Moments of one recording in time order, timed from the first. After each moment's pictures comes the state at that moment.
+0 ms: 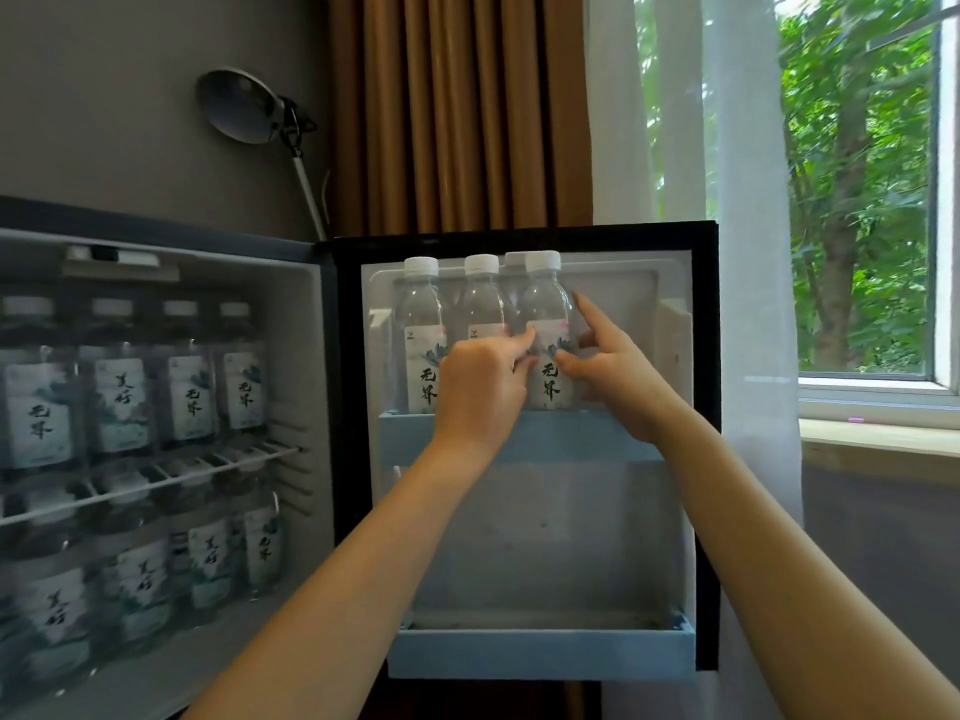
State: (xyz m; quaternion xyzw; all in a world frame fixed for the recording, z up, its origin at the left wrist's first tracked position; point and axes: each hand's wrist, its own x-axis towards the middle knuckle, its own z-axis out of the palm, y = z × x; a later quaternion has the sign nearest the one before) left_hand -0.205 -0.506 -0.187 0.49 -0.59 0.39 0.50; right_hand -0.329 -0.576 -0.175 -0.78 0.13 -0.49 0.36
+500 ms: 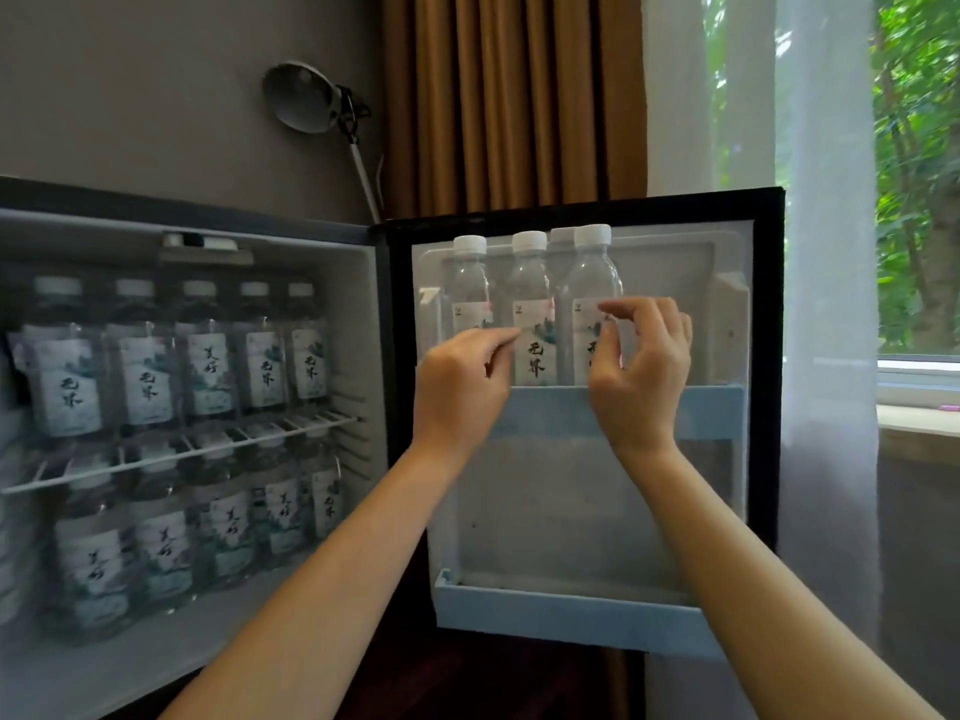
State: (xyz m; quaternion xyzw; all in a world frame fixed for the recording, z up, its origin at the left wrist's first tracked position) left_hand -0.176 -0.463 -0.208 0.48 -0.56 0.44 0.51; right_hand -0.292 -0.553 -0.210 -0.61 0.12 -0.78 0.06
